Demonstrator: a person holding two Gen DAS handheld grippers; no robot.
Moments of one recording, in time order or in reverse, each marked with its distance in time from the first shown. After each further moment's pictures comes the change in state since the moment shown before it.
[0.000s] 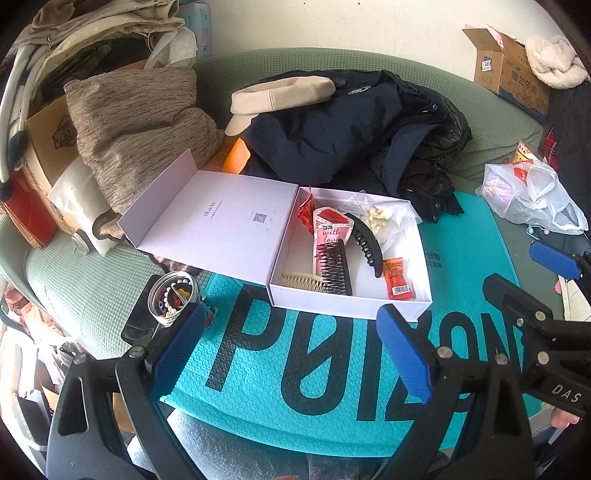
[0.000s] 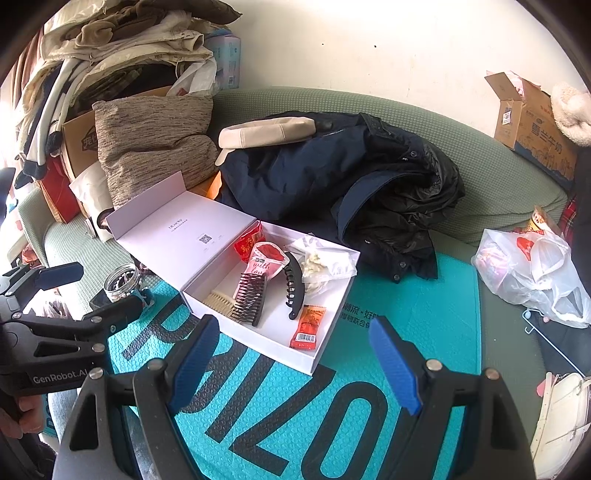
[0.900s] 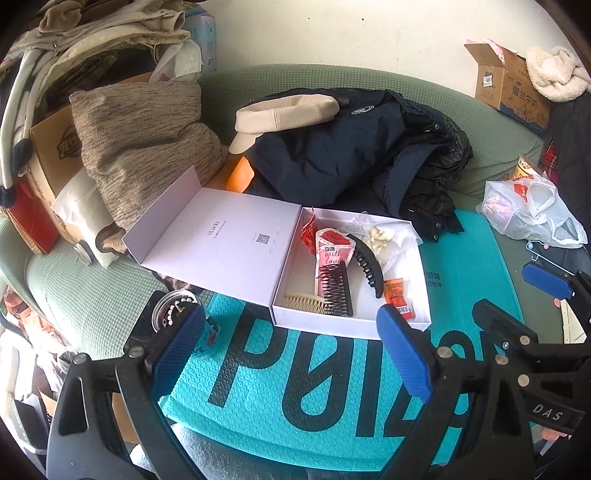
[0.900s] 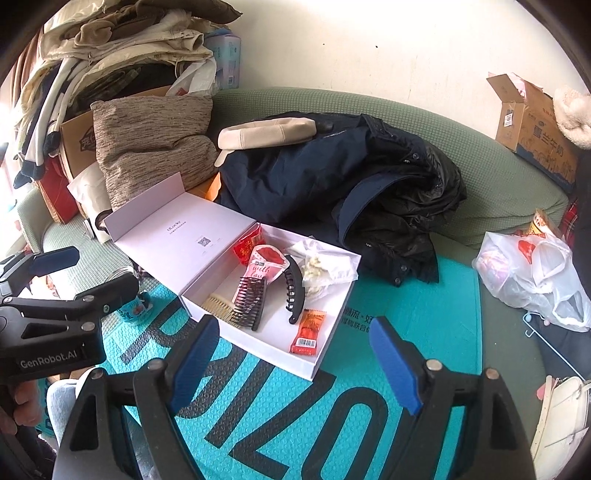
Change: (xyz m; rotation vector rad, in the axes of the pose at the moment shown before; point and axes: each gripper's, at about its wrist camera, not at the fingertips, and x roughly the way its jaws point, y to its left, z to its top) left arm -0.006 0.006 0.011 -0.012 -0.055 0.001; right arm 0.005 0.002 0.005 -0.002 0.002 0.000
